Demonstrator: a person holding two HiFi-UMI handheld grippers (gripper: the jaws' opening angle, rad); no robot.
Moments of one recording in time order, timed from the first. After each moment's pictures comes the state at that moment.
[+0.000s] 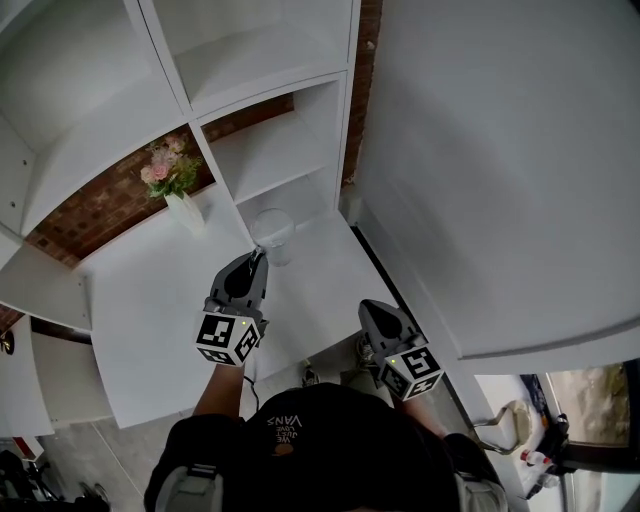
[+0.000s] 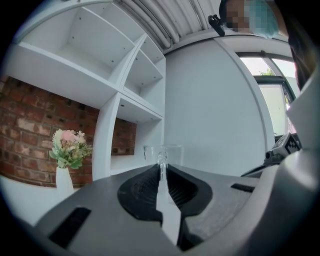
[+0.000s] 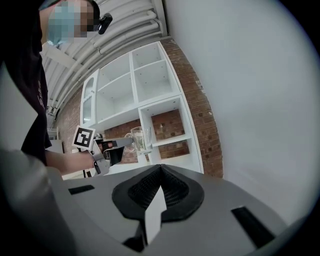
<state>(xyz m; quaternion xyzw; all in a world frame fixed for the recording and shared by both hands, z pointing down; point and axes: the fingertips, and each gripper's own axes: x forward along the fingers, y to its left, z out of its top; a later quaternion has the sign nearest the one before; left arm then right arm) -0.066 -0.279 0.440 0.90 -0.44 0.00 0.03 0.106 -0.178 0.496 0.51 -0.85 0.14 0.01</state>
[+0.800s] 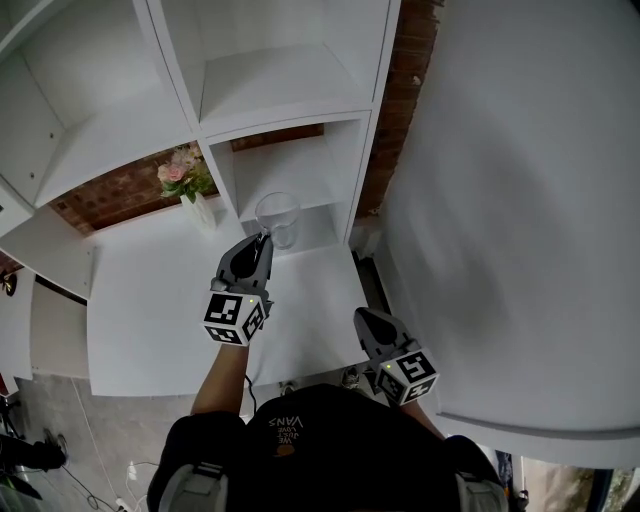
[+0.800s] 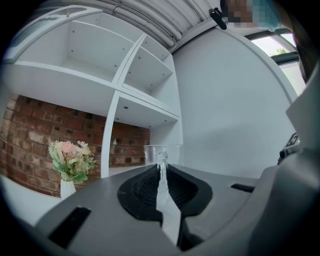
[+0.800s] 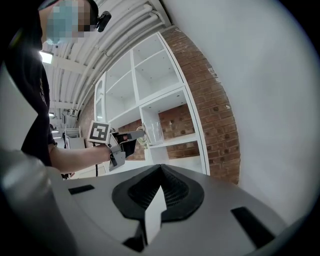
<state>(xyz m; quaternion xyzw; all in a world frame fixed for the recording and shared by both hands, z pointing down) -0.037 -0.363 0.420 0.84 -0.55 -0.01 0.00 0.141 -0.258 0.489 0.39 -0.91 0.15 0.03</state>
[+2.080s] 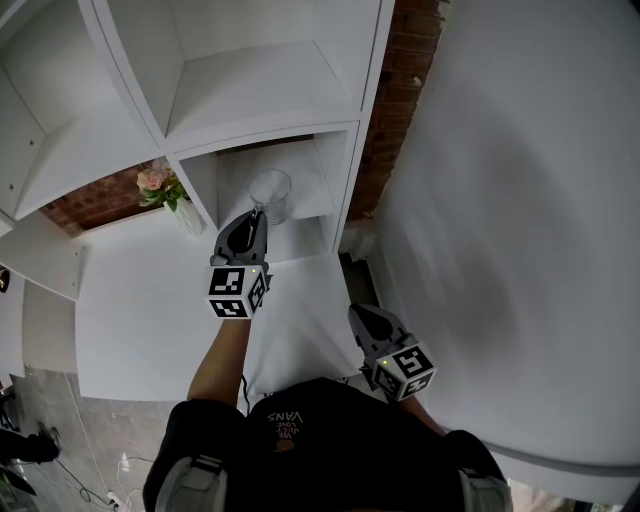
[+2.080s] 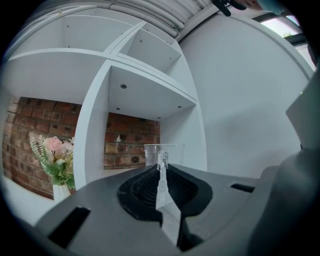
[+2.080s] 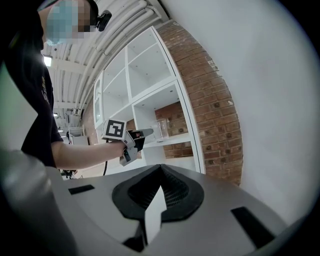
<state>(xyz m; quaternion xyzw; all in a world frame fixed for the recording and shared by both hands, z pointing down) -0.027 -0.460 0.432 0.80 -0.60 0.01 0.01 0.162 -0.320 0.497 0.37 -0.92 0.15 0.04</state>
